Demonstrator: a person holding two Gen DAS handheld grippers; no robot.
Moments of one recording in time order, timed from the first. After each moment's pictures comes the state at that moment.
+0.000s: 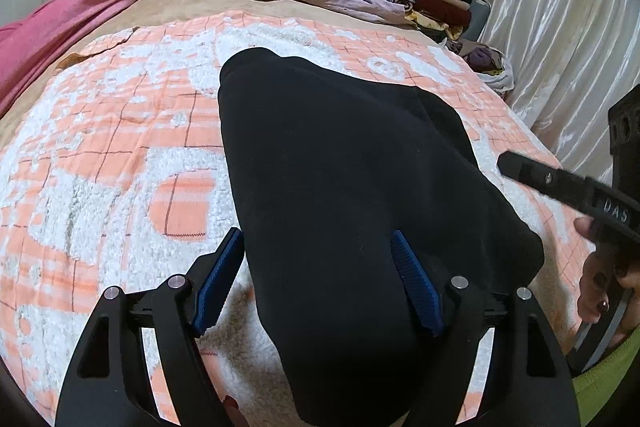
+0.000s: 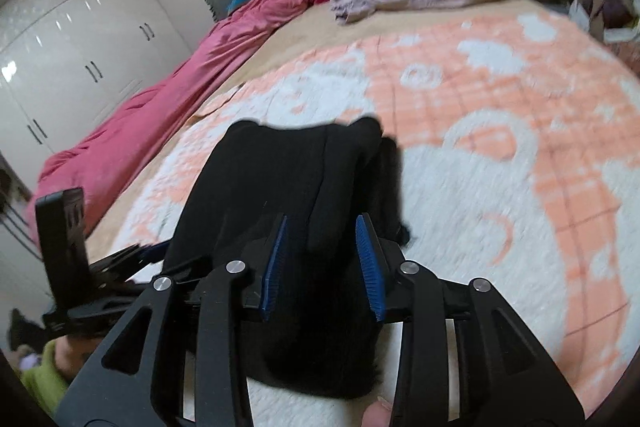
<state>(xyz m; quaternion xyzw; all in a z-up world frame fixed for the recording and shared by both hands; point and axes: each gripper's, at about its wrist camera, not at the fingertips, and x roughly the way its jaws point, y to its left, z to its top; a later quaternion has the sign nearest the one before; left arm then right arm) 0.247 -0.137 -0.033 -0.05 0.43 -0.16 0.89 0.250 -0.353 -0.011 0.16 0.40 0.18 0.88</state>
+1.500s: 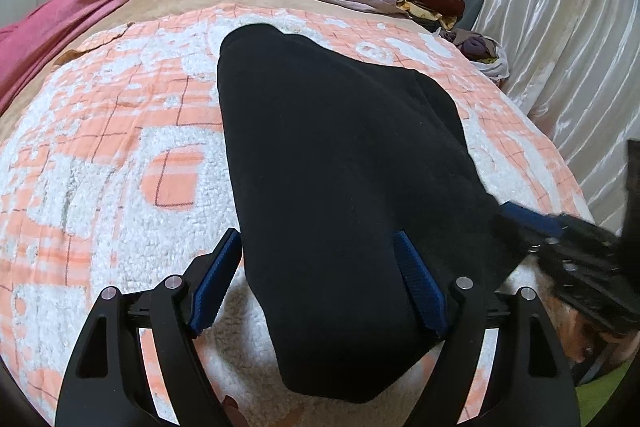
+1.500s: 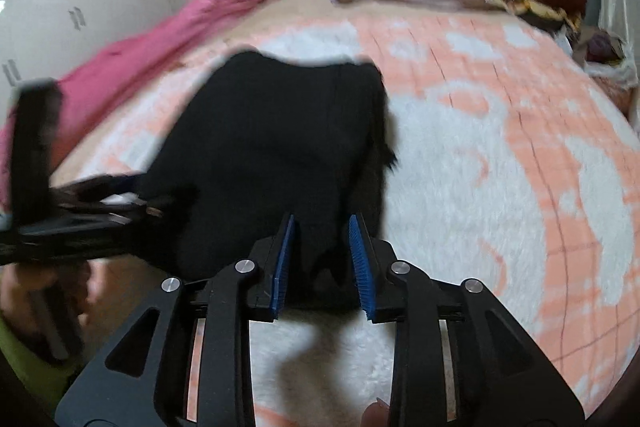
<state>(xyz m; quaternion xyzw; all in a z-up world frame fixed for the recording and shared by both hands) 0.228 -0.144 -0.038 -0.04 0.44 -0.16 0.88 0.196 -0.331 -0.033 0.05 0.42 0.13 0.90</state>
